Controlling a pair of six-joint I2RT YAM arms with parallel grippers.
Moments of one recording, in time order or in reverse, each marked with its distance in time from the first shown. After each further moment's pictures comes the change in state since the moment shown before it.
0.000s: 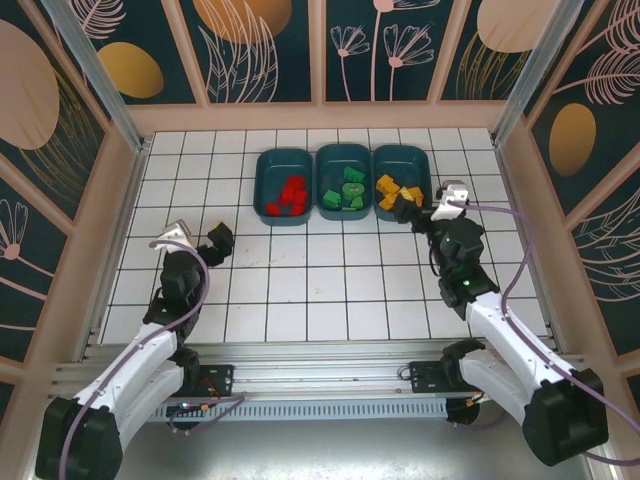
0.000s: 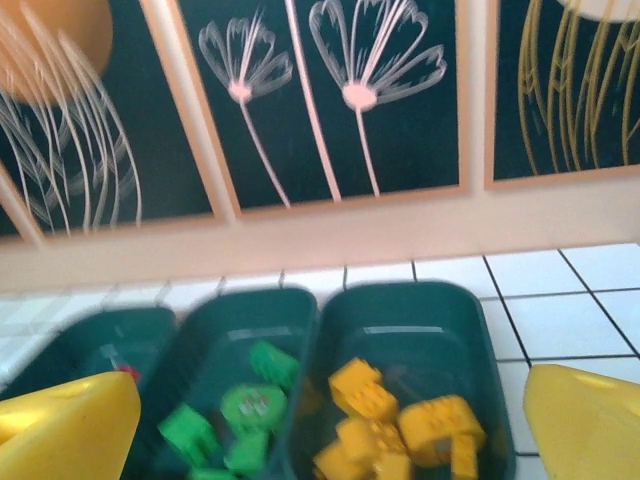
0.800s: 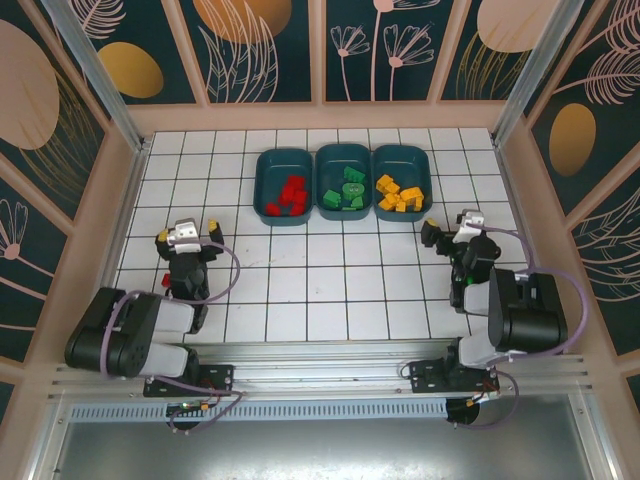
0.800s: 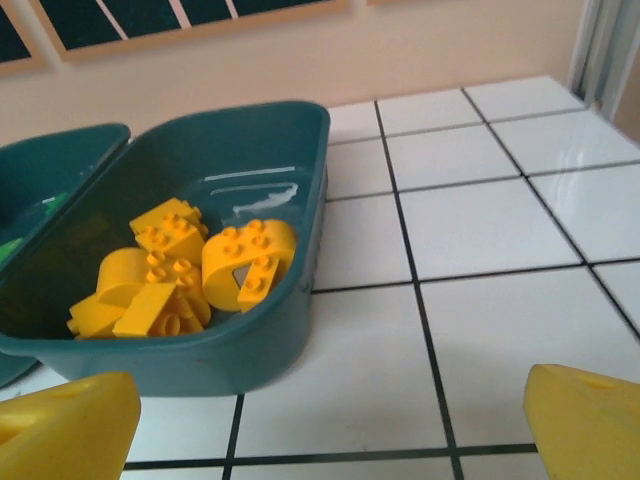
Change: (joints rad) left arm 0.112 0.673 -0.100 0.918 -0.105 0.525; right arm -0.423 0.597 -0.245 0.676 -0.336 -0.025
